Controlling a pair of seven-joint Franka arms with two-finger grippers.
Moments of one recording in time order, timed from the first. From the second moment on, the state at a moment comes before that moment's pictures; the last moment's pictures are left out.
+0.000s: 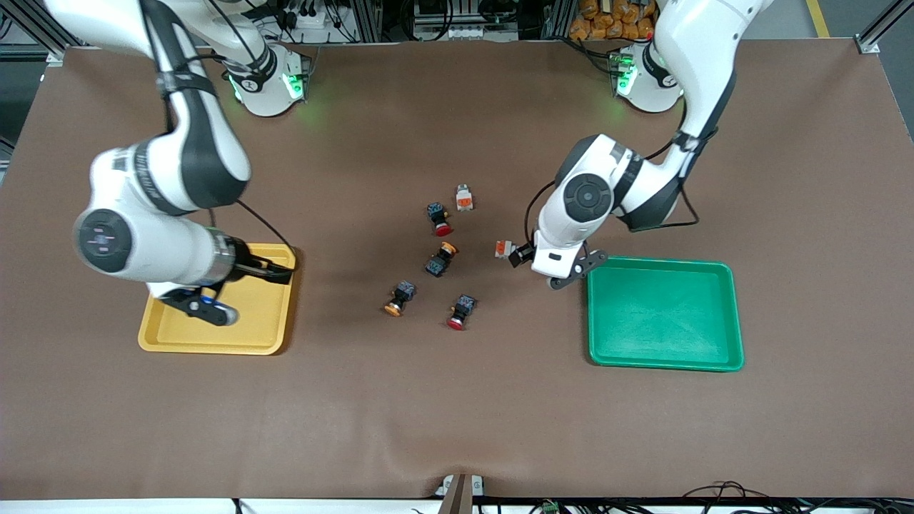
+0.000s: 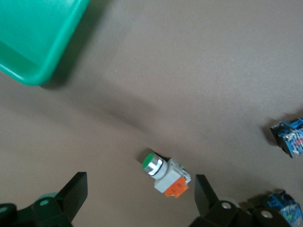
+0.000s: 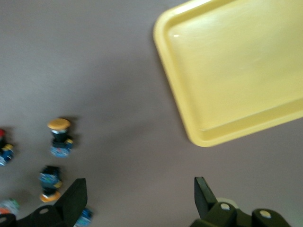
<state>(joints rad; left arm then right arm) -0.35 0.50 -0.28 -1.84 0.01 2.25 -1.19 0.29 0.41 -0.05 -1.57 0.18 1.80 0.61</state>
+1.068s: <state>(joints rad) -0.43 0.67 -0.28 -1.83 0.01 2.45 -1.38 0.53 0.71 -0.04 -1.58 0.21 2.31 0.92</state>
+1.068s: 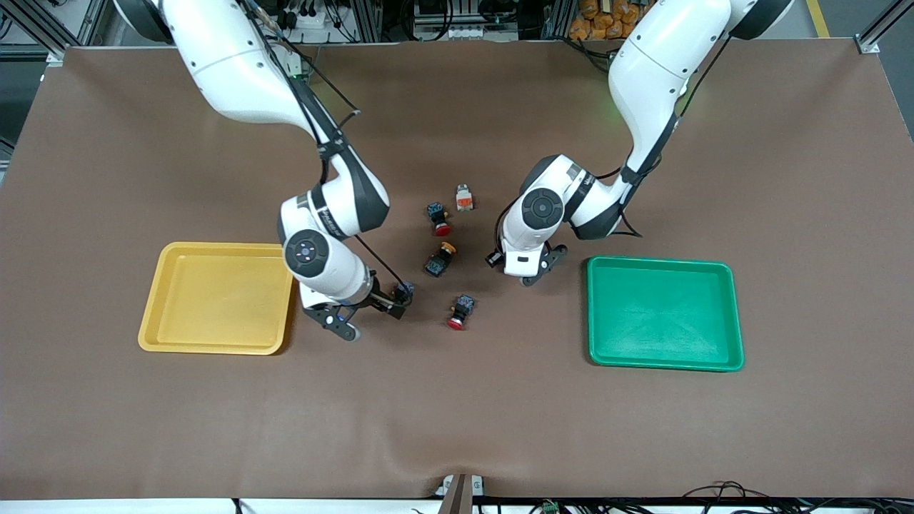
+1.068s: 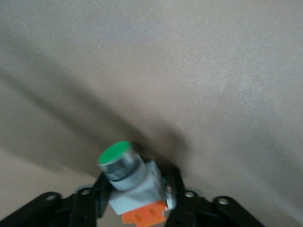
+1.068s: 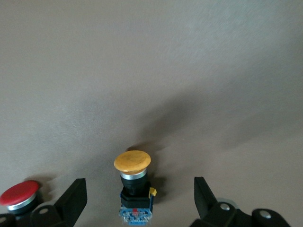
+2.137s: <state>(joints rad) -0.03 0.51 -0.26 -1.73 0.11 2.14 -0.75 0.57 0.77 -0.07 -1.55 0.21 2.28 1.02</state>
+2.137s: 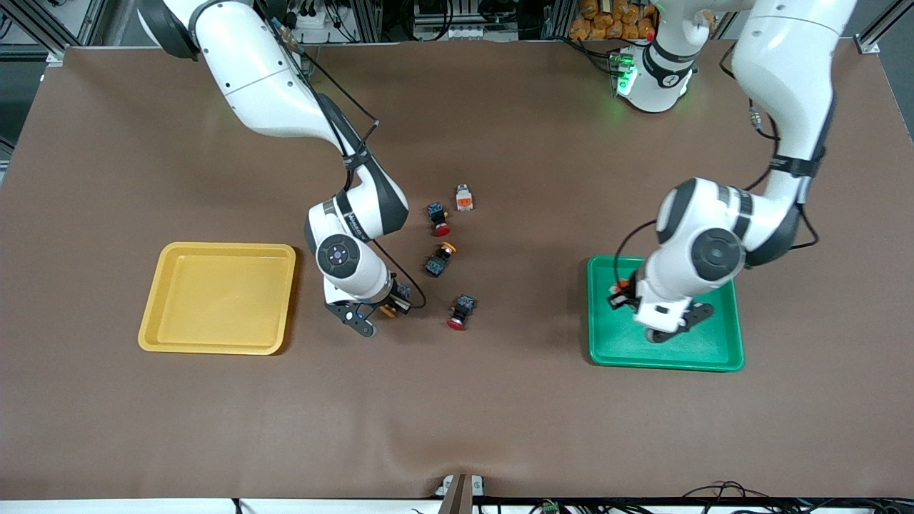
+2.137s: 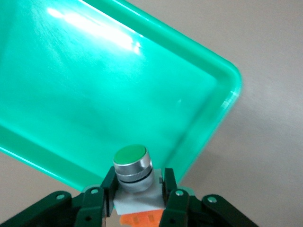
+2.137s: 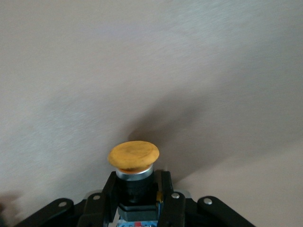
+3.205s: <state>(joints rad) 0.10 0.62 -0.26 -1.75 0.28 2.23 -0.69 0.17 0.59 -0.22 -1.64 0.17 1.97 0.30</state>
